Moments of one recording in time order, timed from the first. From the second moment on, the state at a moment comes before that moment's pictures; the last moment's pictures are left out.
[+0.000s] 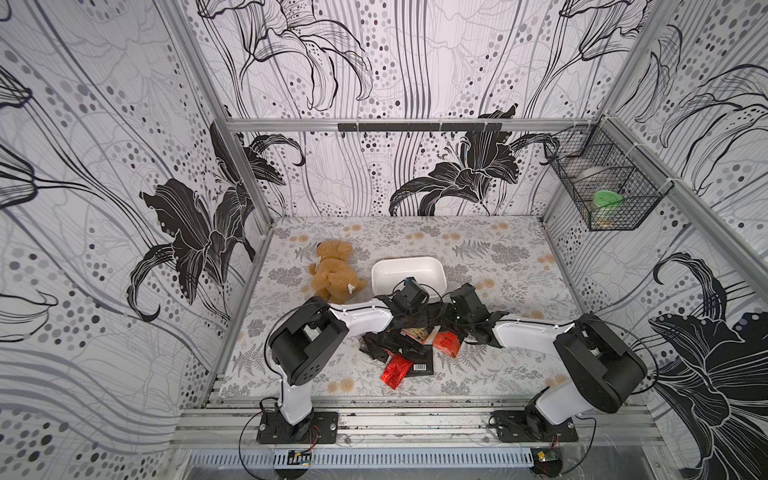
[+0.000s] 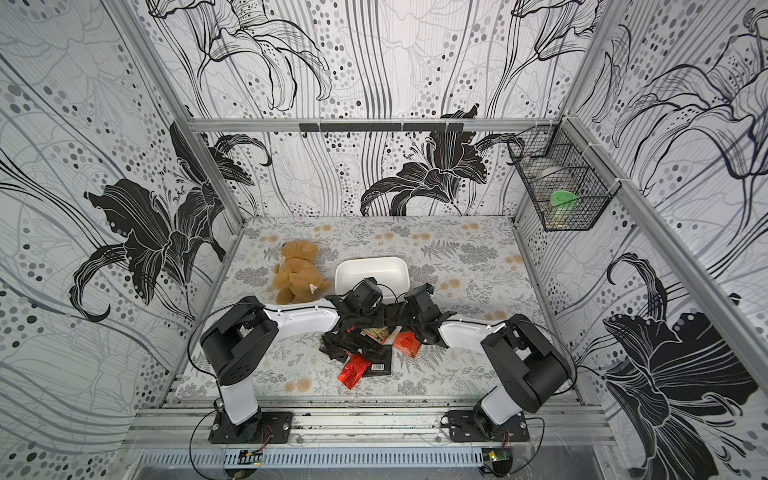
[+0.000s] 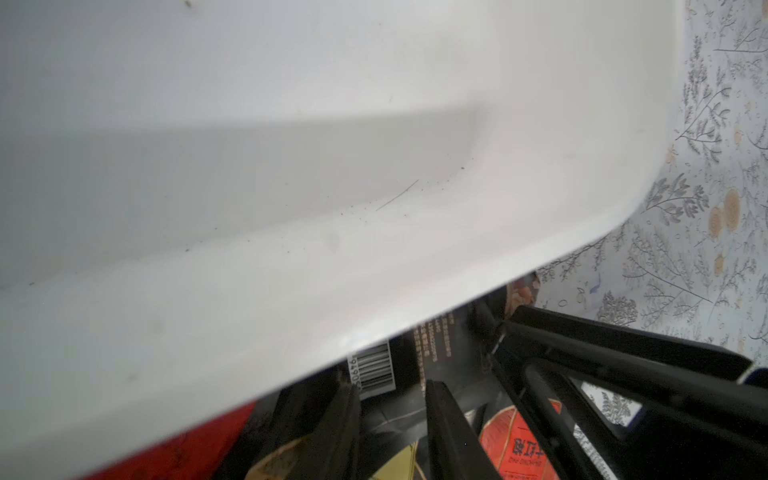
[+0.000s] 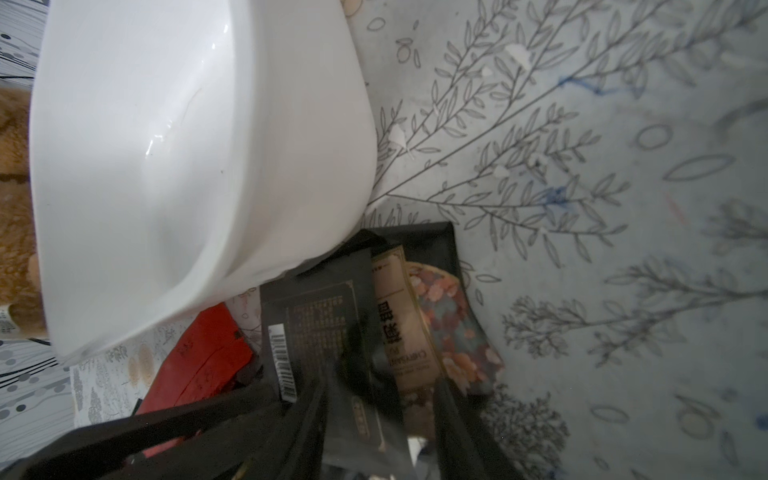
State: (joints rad) left arm -0.80 1.86 1.07 -0.18 0.02 -0.81; right arm 0.63 1.55 0.63 0.08 0.00 0.99
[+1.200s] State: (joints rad) left arm -0.80 1.88 1.06 -0.16 0.00 -0.81; right arm 0.63 1.63 0.63 0.23 -0.08 1.01
